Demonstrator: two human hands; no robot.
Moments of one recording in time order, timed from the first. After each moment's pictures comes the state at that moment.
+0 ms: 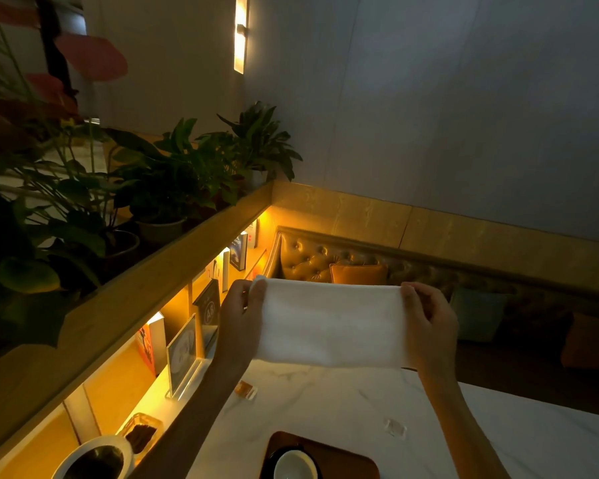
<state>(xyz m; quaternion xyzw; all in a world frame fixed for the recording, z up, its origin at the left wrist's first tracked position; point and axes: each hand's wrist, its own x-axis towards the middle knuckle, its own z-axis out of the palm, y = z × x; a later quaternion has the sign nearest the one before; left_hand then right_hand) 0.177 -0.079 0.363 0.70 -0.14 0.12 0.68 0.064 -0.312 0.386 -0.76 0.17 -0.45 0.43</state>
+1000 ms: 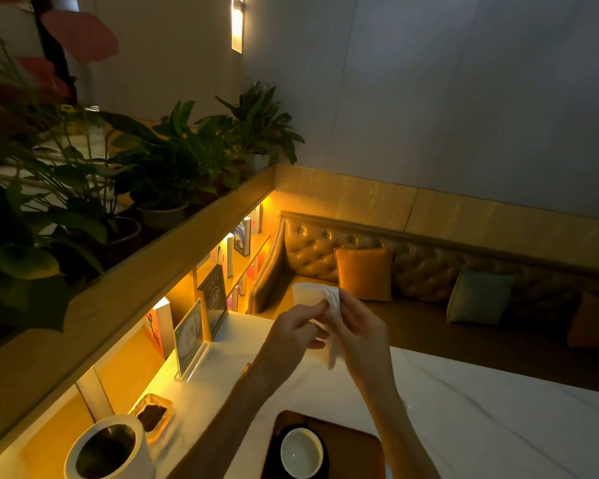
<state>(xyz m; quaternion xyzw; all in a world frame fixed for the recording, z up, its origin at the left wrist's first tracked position) 0.128 -0.105 0.346 0.68 -0.32 -0.12 0.65 0.064 -0.219 0.360 -0.78 0.09 -0.28 0.55</state>
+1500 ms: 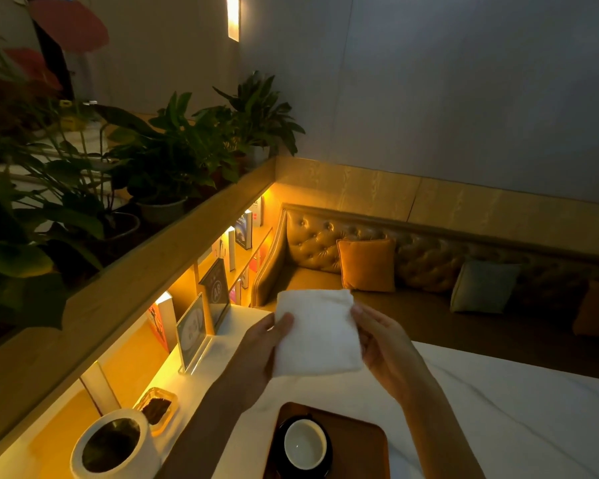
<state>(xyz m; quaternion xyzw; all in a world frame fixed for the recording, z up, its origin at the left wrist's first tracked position) 0.141 -0.077 0.311 0.52 -0.12 -0.31 0.79 0.057 -0.274 0.342 -0.56 0.06 -0.04 0.82</state>
